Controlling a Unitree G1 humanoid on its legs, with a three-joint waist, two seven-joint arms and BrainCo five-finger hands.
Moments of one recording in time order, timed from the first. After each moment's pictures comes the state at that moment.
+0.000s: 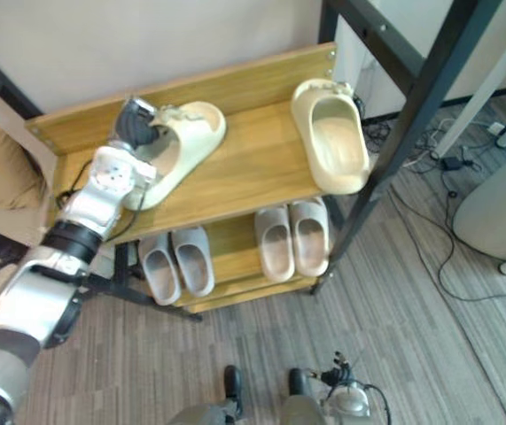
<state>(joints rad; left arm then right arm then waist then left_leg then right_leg) -1.04 0.44 -0.33 0.78 -0.10 -0.04 0.21 0.03 -0.13 -0.12 0.89 -0.11 -0.01 -0.14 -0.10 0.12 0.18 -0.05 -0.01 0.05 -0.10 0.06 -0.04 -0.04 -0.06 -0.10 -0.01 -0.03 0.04</state>
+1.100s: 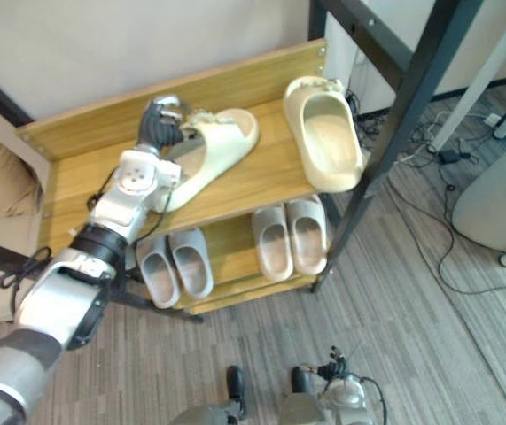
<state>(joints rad) -1.04 0.33 -0.30 0.77 -0.25 -0.07 0.23 -0.01 -0.14 -0.09 0.92 -0.11 -0.01 -0.14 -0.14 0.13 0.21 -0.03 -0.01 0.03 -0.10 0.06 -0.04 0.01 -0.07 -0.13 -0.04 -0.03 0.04</state>
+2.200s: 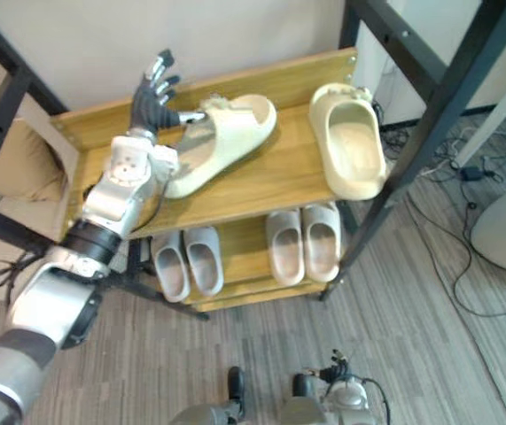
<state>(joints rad) -1.03 0.40 -0.28 0.58 -0.33 -0.11 0.24 -0.01 -0.17 -0.07 0.95 -0.11 0.00 -0.13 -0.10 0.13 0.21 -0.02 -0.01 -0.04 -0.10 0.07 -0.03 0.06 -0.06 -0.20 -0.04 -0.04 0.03</state>
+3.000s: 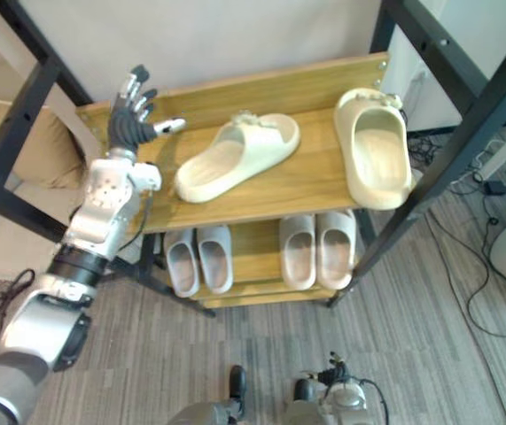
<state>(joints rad) -0.80 0.41 -0.22 0.46 -0.40 -0.12 0.24 -0.01 -0.17 -0.04 0.96 -0.11 0.01 -0.13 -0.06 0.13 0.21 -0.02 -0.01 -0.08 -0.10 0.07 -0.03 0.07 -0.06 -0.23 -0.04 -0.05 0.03</state>
